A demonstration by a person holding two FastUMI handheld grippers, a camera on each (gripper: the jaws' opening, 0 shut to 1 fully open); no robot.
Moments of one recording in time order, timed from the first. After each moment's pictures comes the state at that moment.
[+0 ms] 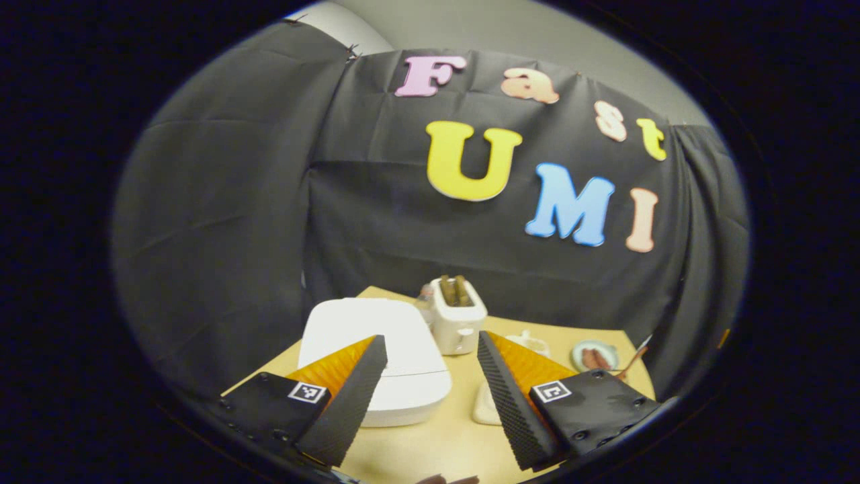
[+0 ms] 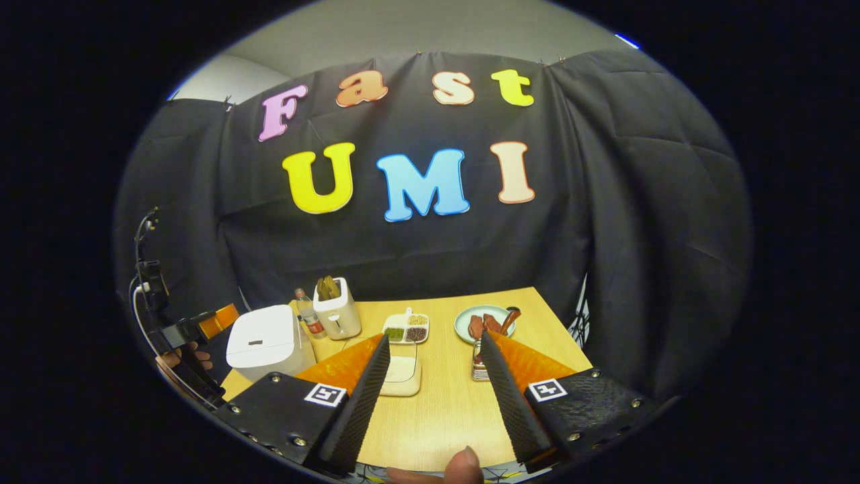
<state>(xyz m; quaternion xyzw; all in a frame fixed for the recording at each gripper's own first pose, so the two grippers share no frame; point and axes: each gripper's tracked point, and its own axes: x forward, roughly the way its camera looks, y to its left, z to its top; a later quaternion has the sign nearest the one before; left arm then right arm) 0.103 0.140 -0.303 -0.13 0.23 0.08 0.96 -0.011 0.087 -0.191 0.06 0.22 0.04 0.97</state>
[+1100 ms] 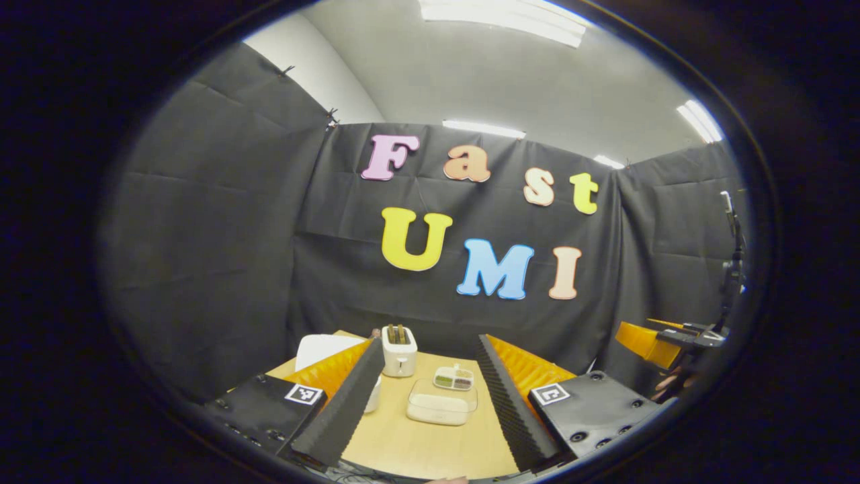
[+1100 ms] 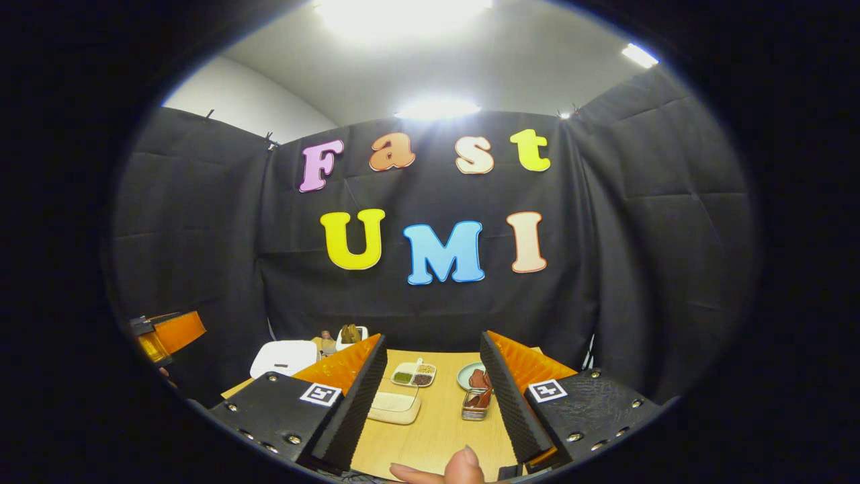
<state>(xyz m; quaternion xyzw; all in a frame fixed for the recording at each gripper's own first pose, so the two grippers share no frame) -0.052 0.045 -0.121 -0.11 0.13 0.06 0.98 -0.054 0.053 -0.094 0.04 0.10 0.09 0.99</state>
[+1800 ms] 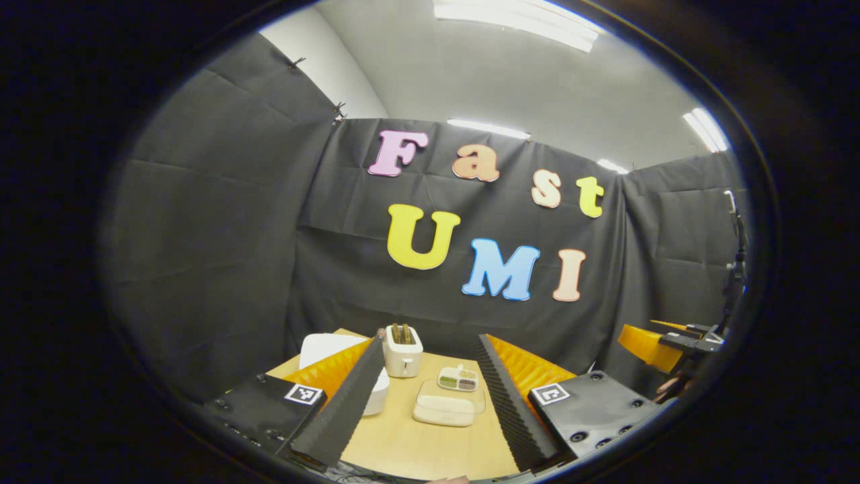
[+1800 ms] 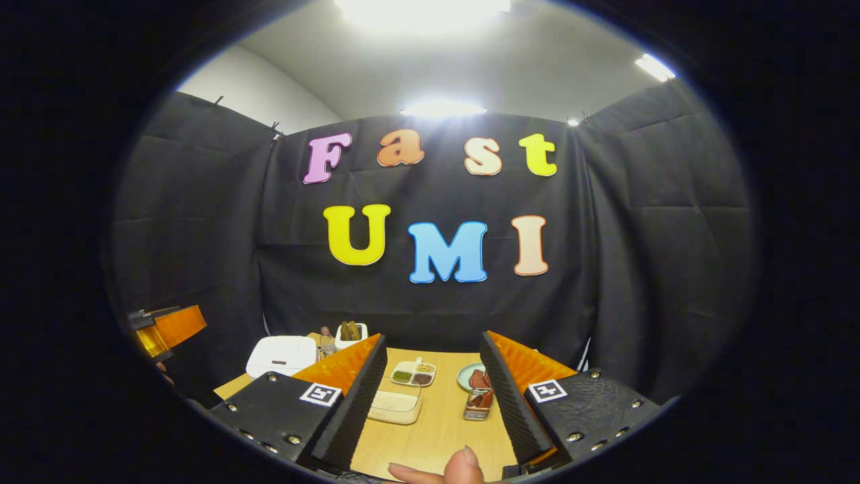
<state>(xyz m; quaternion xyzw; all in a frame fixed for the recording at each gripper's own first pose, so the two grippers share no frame) -0.048 0.079 -0.132 -0.12 0.13 0.06 0.98 -0.052 0.084 -0.097 0.01 0.10 0.08 0.99</state>
